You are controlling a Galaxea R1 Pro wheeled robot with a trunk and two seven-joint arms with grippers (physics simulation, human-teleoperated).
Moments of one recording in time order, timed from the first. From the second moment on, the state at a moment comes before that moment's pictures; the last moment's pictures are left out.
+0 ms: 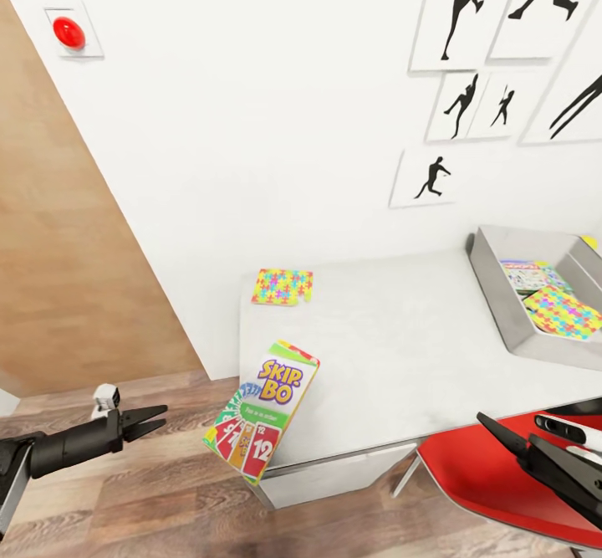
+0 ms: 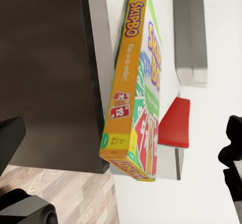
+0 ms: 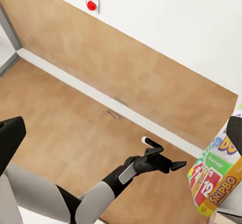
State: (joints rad) left arm -0.39 0.34 0.39 -1.03 0.08 0.98 -1.48; right arm 0.05 -0.34 -0.43 -1.56 -0.92 0.81 1.40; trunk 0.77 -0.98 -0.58
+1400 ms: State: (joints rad) left arm -0.39 0.31 0.39 -1.04 0.08 0.98 -1.47; right arm 0.05 -0.34 -0.43 -1.56 -0.91 0.81 1.41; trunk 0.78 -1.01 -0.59
